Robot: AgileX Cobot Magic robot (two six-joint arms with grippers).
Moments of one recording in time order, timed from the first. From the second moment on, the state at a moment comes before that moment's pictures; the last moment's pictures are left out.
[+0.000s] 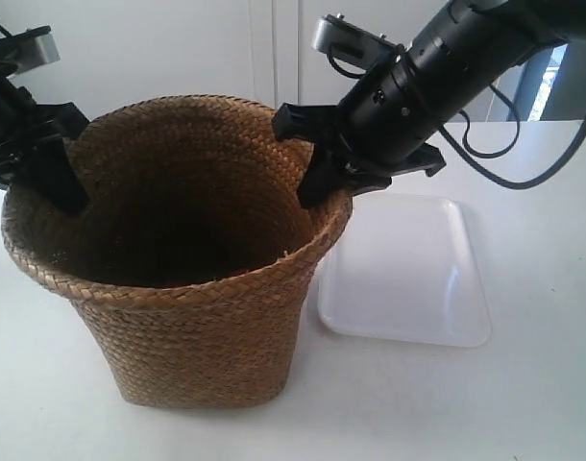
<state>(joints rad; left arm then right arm) -0.01 1.57 -1.39 -0.47 1.32 0.27 0.28 1.69 -1.43 0.54 1.03 -0.12</state>
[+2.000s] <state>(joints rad) -0.21 1.42 -1.31 -0.43 0.92 0.29 0.31 1.42 -1.23 0.39 0.68 -0.14</state>
